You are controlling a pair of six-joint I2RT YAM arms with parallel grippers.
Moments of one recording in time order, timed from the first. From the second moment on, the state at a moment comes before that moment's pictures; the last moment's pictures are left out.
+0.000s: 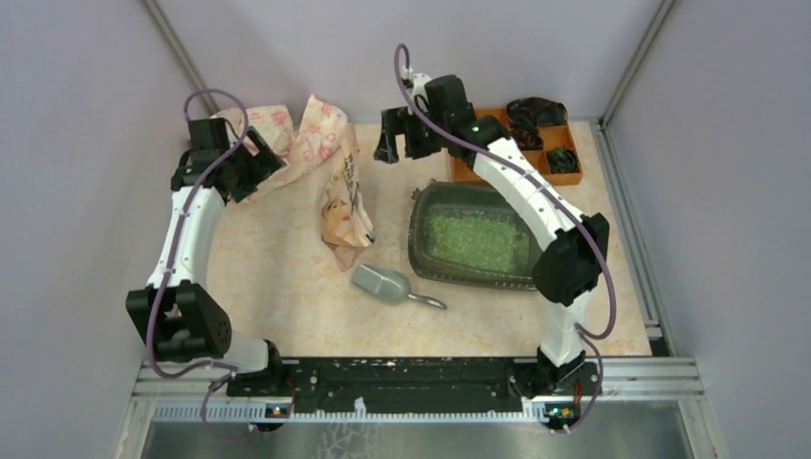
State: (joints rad) left arm 0.07 1.46 1.37 -0.61 0.08 -0.55; right arm 0.58 1.89 1.92 -0.61 -0.30 0.28
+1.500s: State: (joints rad) left arm 0.22 1.41 1.44 -0.66 0.07 -0.51; right arm 0.70 2.26 2.35 -0.77 -0.16 0.27
